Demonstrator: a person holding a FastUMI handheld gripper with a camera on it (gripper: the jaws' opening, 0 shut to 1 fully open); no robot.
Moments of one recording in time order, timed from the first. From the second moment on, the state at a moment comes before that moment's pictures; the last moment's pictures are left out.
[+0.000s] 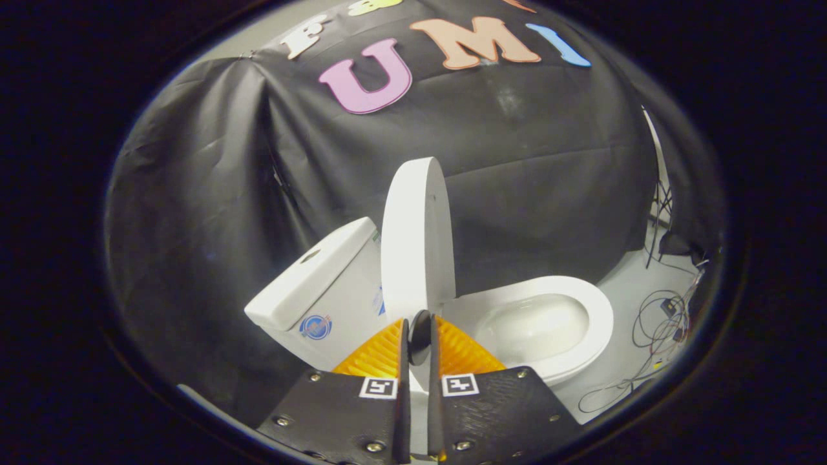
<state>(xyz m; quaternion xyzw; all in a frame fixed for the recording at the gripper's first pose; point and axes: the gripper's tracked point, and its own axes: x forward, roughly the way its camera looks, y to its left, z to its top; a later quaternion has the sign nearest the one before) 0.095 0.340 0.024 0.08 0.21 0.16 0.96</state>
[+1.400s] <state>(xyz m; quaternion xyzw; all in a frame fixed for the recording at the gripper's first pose) 0.083 0.418 0.023 0.07 0.16 0.23 0.96</state>
